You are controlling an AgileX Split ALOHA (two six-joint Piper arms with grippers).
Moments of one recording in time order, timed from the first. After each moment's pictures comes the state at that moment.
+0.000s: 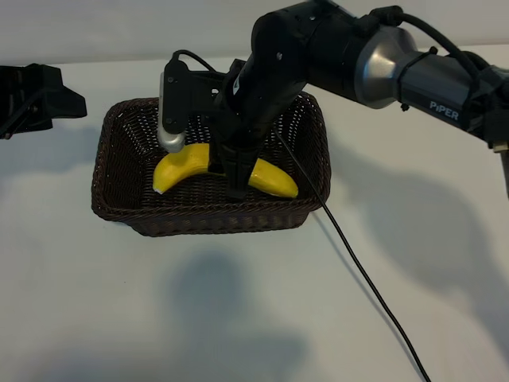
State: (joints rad) left arm 0.10 1.37 -1.00 -0.65 0.75 0.37; right arm 0.60 2.10 -1.72 0.26 0.79 -0.96
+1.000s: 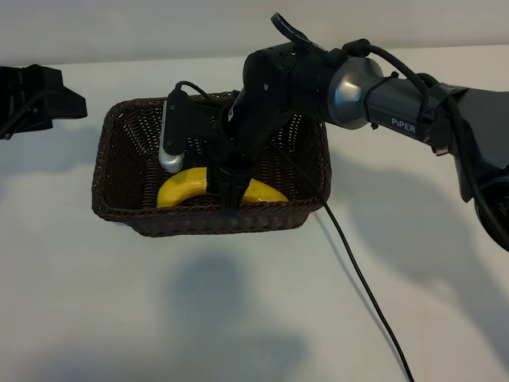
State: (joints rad) left arm 0.10 1.37 -1.00 -0.65 0.75 0.38; right arm 0.60 2.22 -1.72 0.30 0.73 -0.96
